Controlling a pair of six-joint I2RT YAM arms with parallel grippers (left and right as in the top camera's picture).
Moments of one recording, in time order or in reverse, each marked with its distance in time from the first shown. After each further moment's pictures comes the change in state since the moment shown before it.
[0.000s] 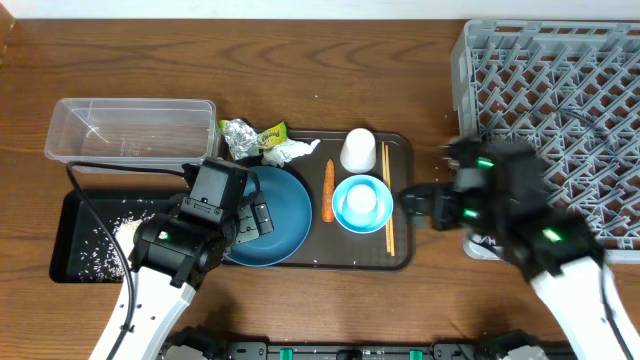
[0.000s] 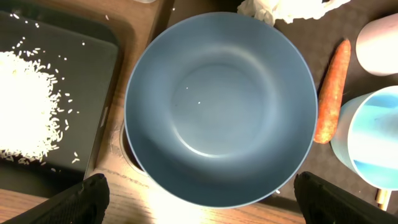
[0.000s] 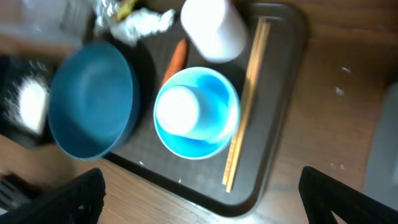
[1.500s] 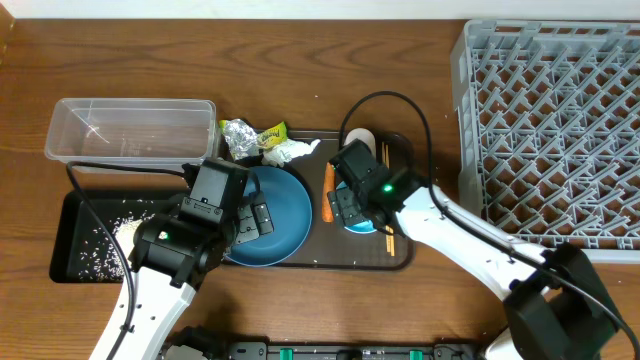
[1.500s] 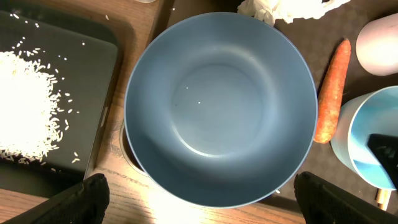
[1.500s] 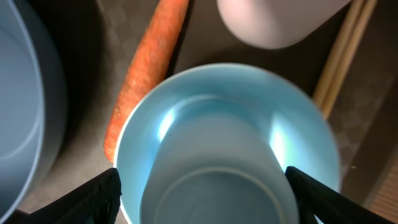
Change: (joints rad) left arm 0.000 0.000 0.000 0.000 0.000 0.000; right arm 0.365 0.575 0.096 0.204 0.354 0.111
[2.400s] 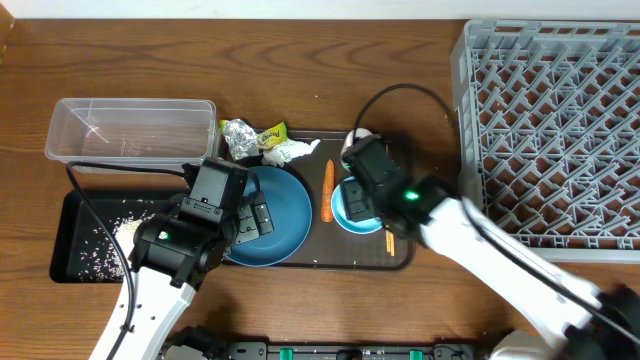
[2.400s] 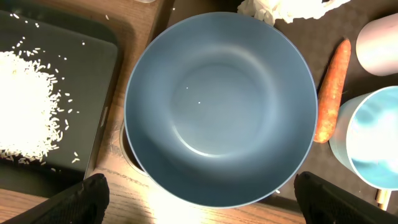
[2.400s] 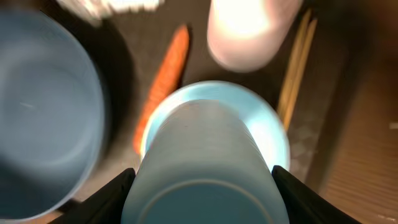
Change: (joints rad) left arm 0.000 0.000 0.000 0.000 0.000 0.000; right arm -0.023 -0.212 0.004 -0.056 0.018 0.060
